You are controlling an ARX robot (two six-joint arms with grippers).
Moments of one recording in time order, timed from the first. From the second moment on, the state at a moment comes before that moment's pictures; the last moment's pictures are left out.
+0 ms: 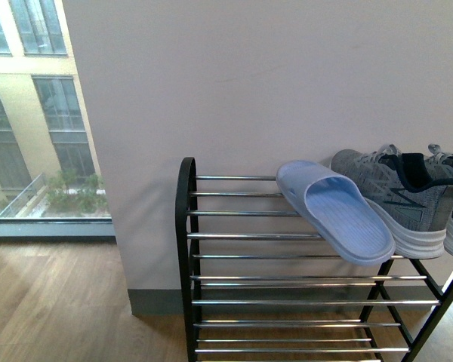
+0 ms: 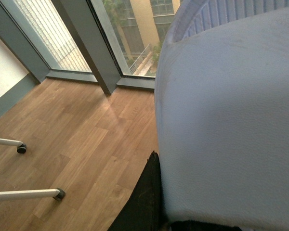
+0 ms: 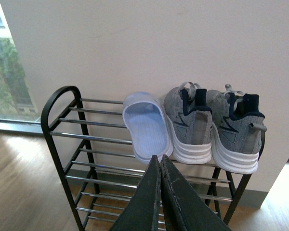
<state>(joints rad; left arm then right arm) -0.27 1.19 0.32 0.53 -0.74 0.01 0.00 0.18 0.02 0.18 0.00 -0.01</state>
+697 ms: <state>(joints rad) -0.27 1.19 0.32 0.53 -0.74 0.01 0.00 0.01 0.02 0.00 0.00 -0.01</state>
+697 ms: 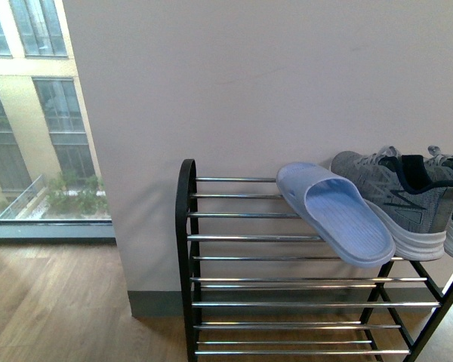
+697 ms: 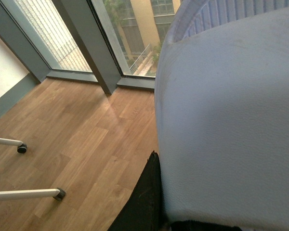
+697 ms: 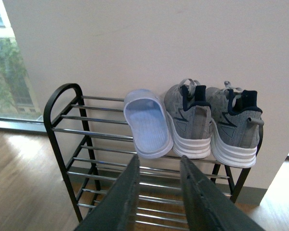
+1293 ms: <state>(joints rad) -0.47 1.52 0.92 0.35 -0.34 -0.22 0.00 0.01 0.02 0.00 0.00 -0.01</state>
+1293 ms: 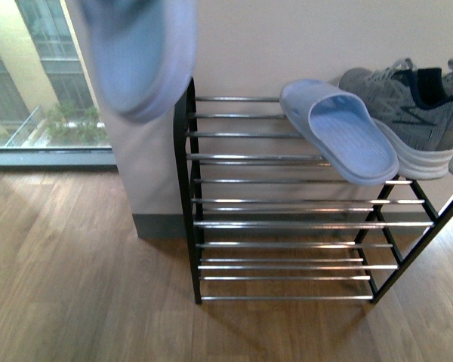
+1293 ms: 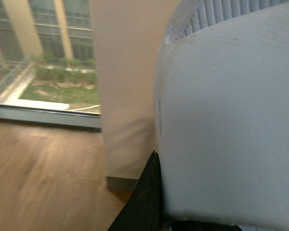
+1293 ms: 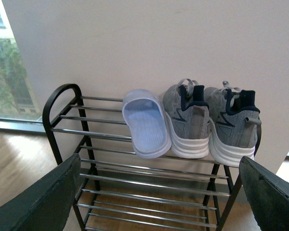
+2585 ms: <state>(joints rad) -0.51 2.54 2.17 -0.43 -0.28 -0.23 0.00 0.01 0.02 0.00 0.00 -0.01</state>
